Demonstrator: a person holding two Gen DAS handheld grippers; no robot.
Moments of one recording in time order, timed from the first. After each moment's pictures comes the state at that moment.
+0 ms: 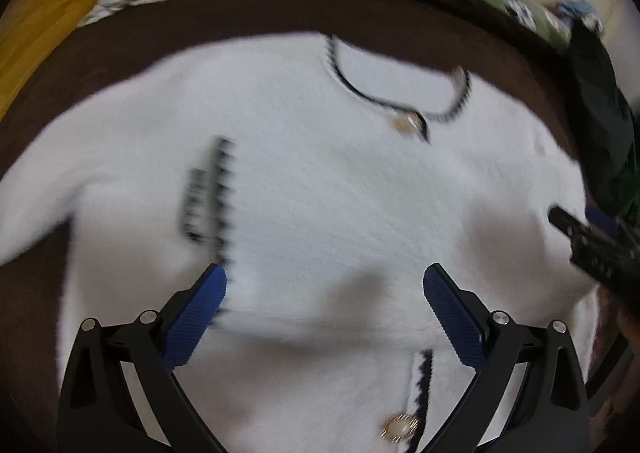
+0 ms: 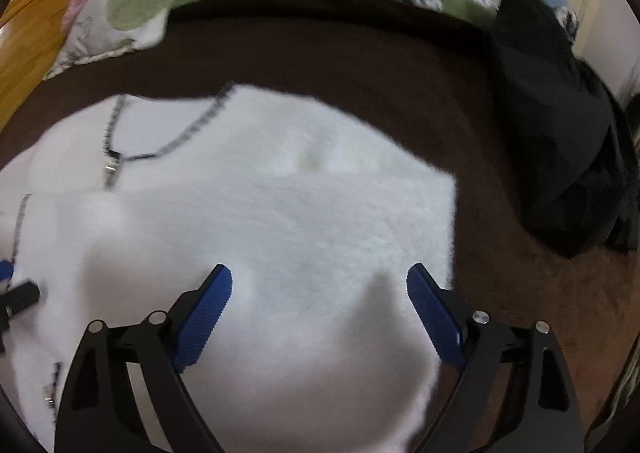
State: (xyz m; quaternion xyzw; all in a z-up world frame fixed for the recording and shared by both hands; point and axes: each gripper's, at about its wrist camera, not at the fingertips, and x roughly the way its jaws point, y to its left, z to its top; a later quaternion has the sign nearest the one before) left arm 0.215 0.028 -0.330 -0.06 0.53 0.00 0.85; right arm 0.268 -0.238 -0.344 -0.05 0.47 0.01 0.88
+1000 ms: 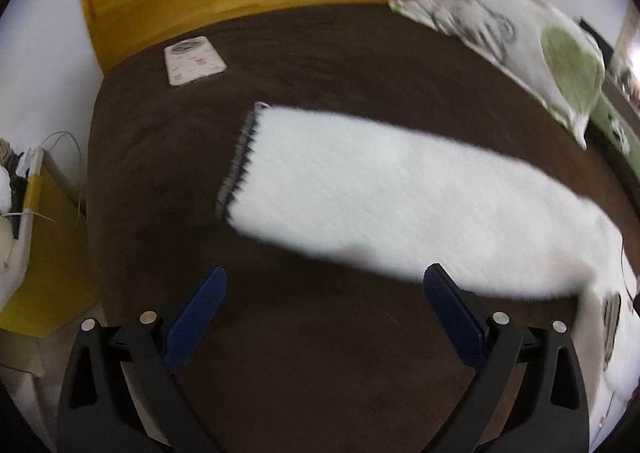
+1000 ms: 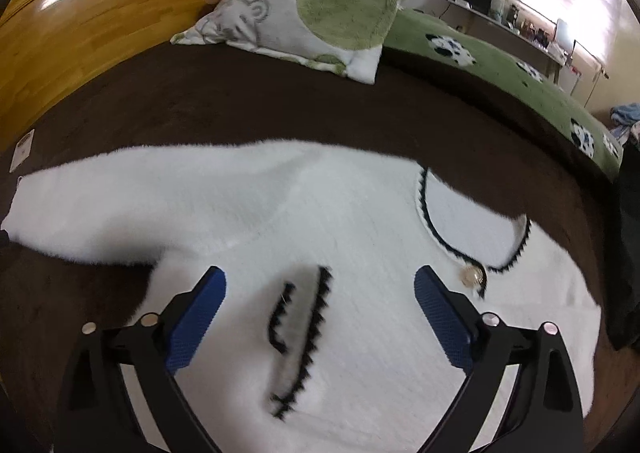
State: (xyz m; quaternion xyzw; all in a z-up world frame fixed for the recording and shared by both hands) left arm 0.088 0.445 -0.338 -0.20 0.44 0.28 0.83; right arm 0.266 0.065 -0.315 -0.12 0.42 0.14 0.89
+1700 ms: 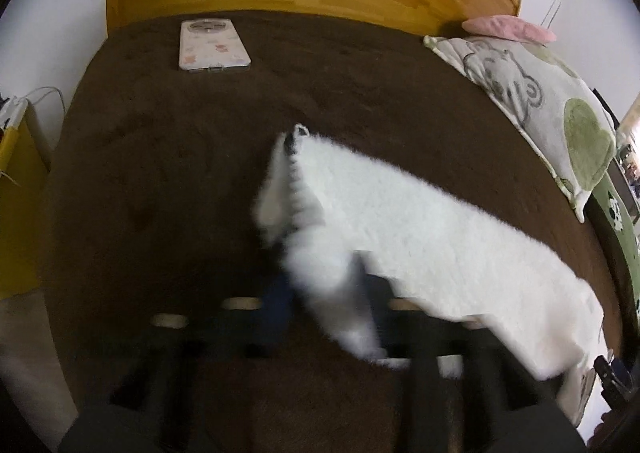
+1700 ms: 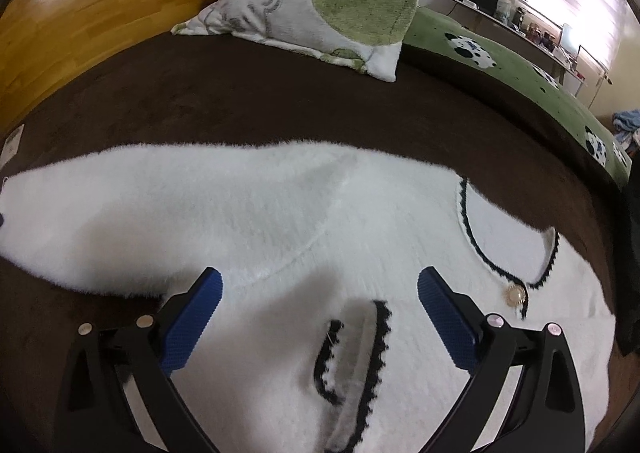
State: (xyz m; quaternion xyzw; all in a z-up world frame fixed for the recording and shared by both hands) left arm 0.105 0.504 -0.368 -0.30 0.38 0.28 0.83; right arm 0.286 0.106 -0.342 -0.14 0.42 0.14 0.88
